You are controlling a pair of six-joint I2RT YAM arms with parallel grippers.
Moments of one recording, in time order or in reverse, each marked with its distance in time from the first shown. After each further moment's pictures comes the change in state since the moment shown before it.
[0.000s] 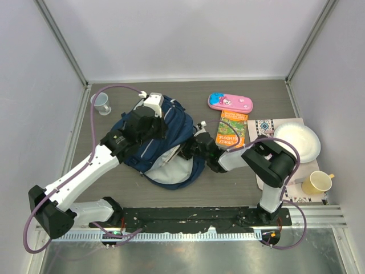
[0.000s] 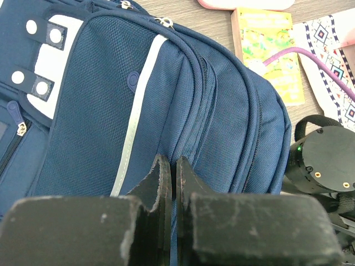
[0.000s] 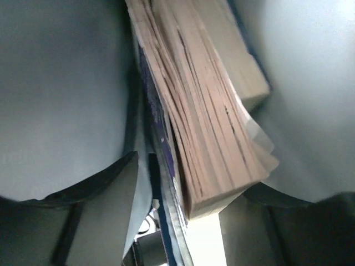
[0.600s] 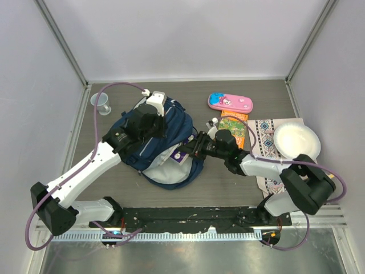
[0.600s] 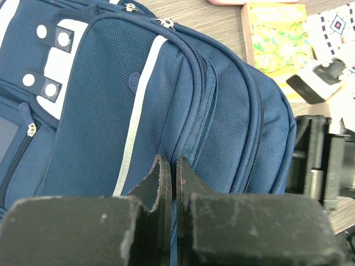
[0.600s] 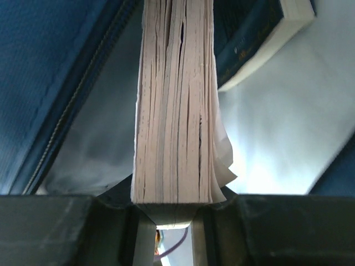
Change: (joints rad) left arm -0.005 0.035 0.044 -0.046 -0.027 0.057; right arm -0.103 -0.455 -0.161 -0.298 -0.260 -0.083
